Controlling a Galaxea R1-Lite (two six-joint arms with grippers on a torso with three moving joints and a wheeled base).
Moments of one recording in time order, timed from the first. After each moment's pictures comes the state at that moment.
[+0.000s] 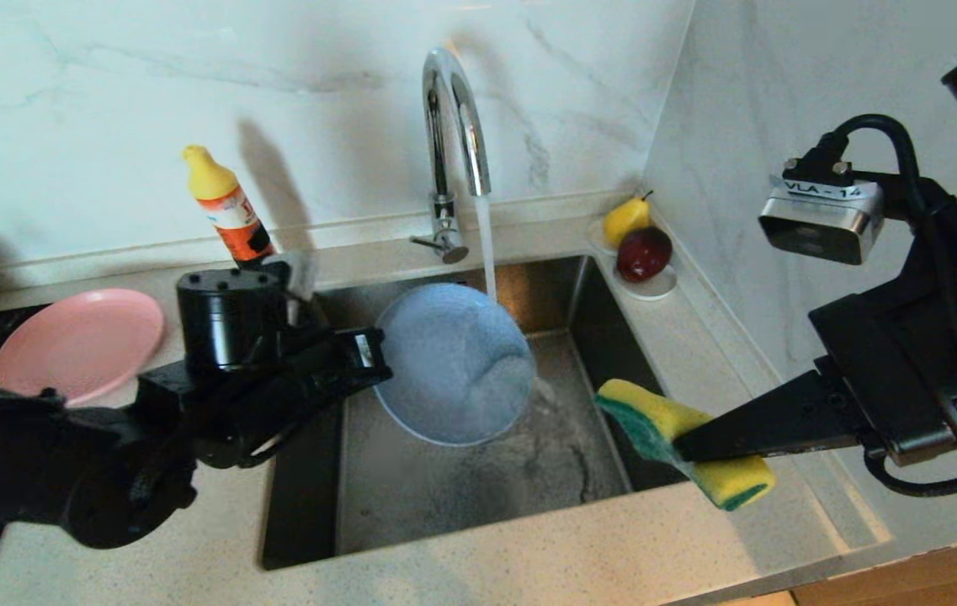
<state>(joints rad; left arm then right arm) -0.42 1.75 -0.76 -0.80 0.15 -0.28 0.75 1.48 -1.60 0.82 0.39 0.57</state>
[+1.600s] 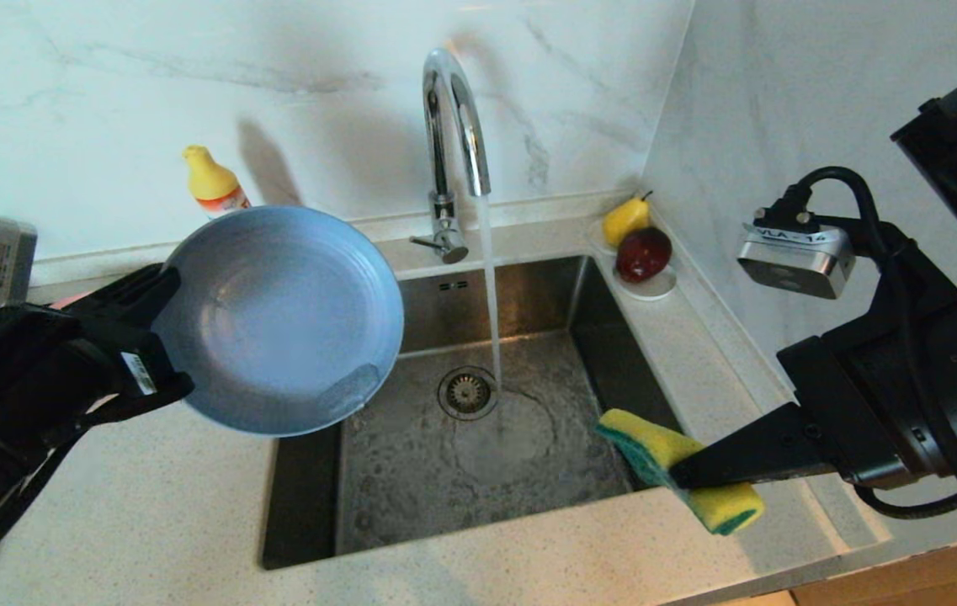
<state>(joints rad) -0.27 1.26 -0.41 -1.06 0.17 0.31 0.74 1.50 -1.54 0.81 0.39 0.57</state>
